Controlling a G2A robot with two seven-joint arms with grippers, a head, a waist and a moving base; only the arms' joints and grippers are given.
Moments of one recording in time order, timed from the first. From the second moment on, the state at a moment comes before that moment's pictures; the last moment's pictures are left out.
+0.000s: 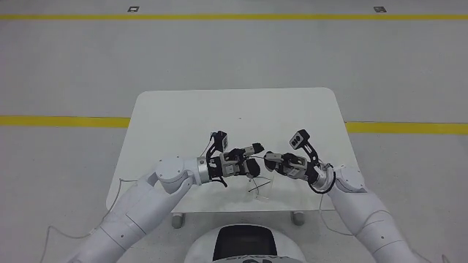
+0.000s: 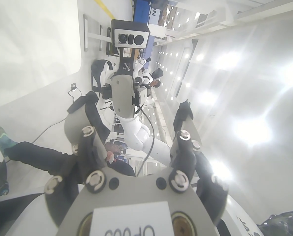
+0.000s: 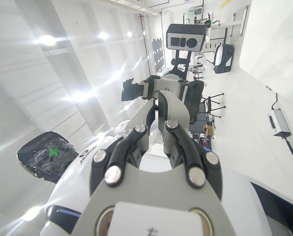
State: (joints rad) left arm 1.28 -1.10 -0.84 -1.51 -0.66 0.00 -0.74; right arm -1.42 -1.17 1.17 -1.22 0.76 -0.25 1.21
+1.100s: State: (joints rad) left arm 1.28 -1.10 -0.84 -1.51 -0.63 0.01 -0.74; right arm -1.42 -1.15 1.18 -1.23 0.67 -0.22 1.18
